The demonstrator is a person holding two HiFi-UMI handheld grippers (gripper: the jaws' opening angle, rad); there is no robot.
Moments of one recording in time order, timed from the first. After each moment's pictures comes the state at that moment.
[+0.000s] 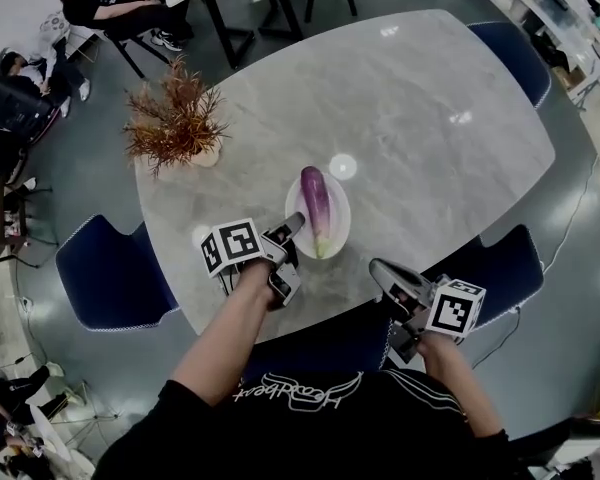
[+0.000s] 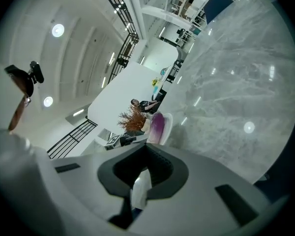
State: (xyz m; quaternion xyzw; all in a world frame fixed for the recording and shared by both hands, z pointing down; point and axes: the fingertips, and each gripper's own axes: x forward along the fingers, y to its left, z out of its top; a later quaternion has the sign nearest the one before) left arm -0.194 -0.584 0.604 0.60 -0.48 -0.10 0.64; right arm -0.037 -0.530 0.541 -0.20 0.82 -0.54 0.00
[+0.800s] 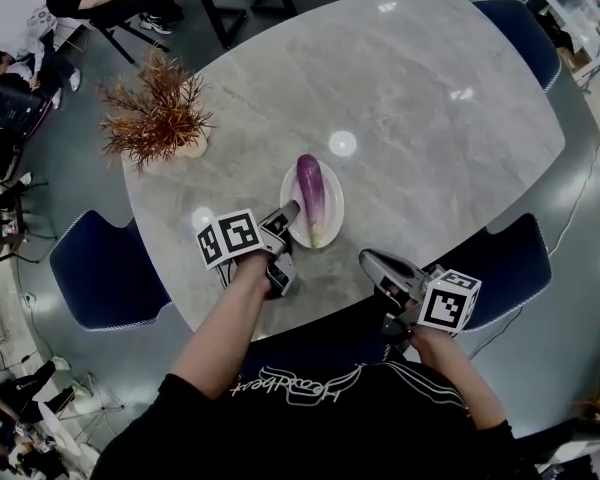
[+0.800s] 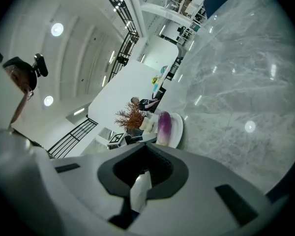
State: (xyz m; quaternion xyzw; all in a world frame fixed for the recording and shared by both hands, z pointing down) left arm -0.202 -0.604 0.648 0.60 -0.50 -0.06 0.62; right arm -0.055 -0.545 0.568 -0.19 0.82 -0.54 0.00
